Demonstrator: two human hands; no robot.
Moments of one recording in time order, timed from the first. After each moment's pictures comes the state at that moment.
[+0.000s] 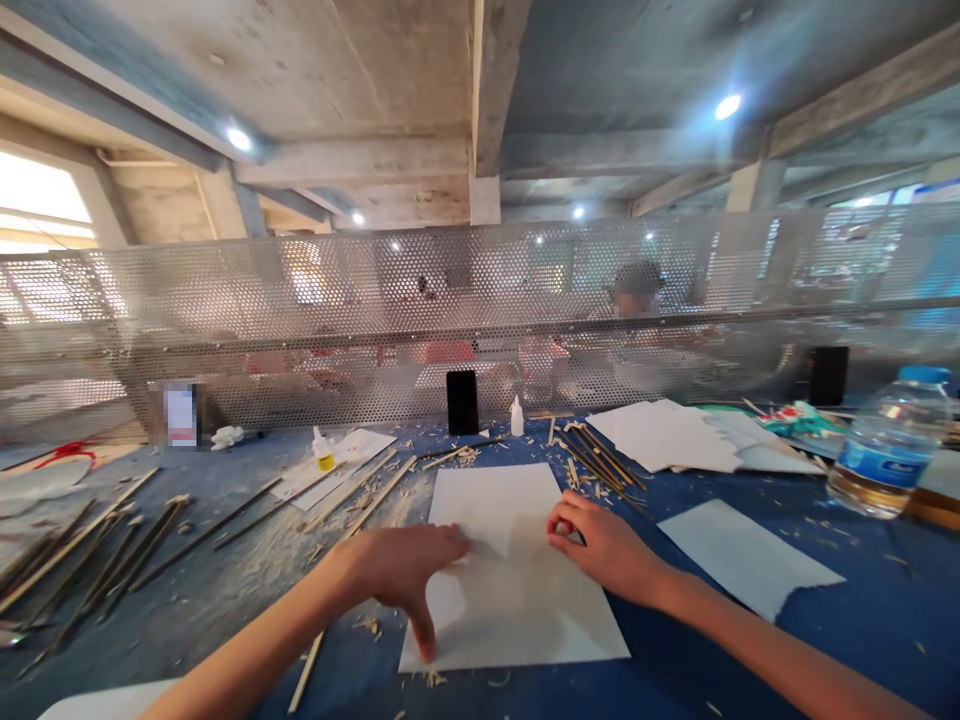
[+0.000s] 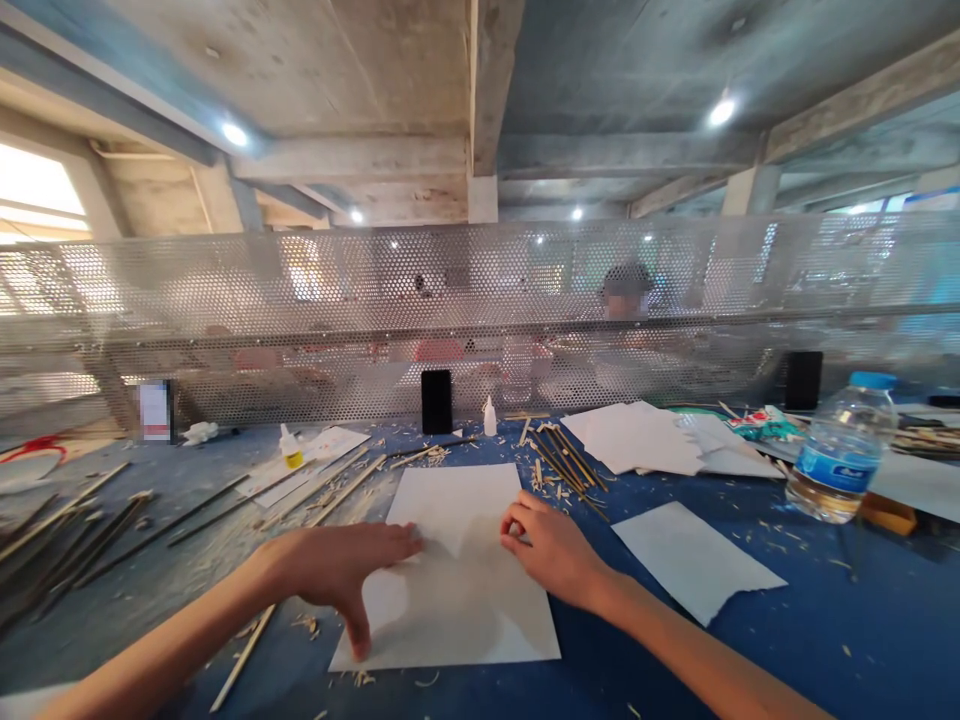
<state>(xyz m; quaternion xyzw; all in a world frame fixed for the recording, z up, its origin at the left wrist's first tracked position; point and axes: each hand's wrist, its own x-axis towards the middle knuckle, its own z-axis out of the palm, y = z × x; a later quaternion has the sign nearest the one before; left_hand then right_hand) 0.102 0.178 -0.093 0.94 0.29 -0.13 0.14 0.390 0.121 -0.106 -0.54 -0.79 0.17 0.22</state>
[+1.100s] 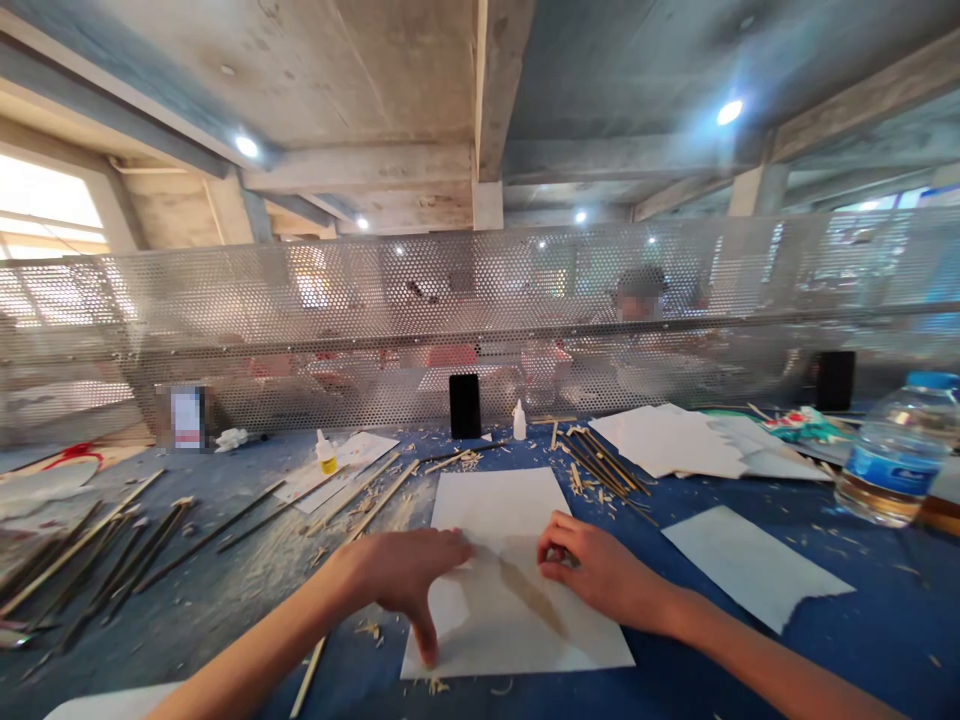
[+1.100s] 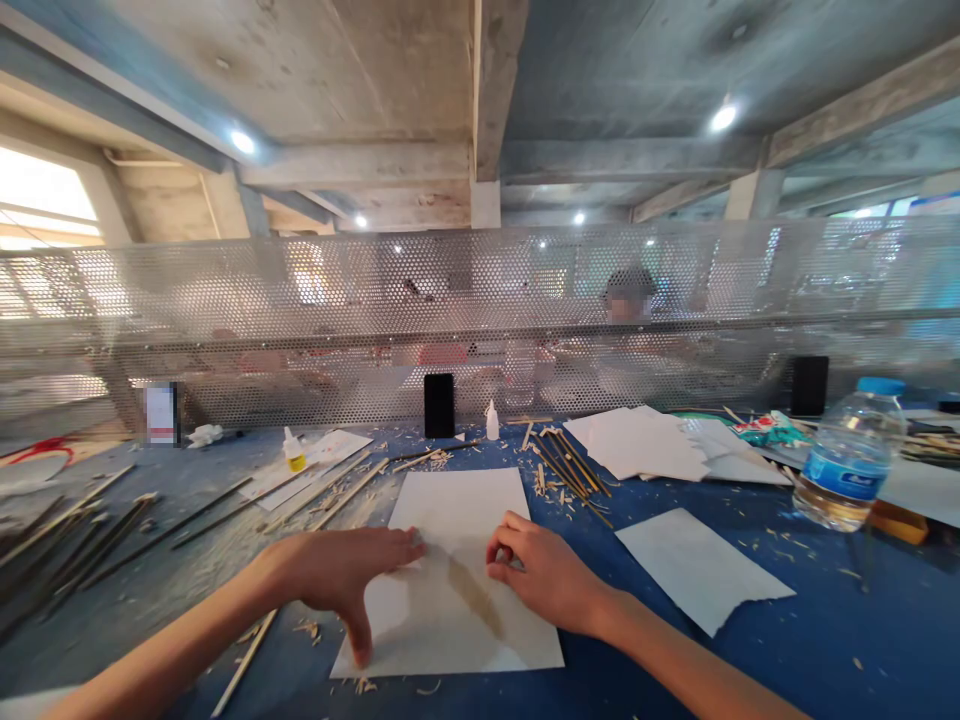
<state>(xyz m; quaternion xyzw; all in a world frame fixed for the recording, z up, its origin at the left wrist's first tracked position) 0.103 0.174 -0.090 0.93 0.30 -0.13 0.15 0.391 0.123 -0.111 -0.49 -0.82 0.21 0.22</state>
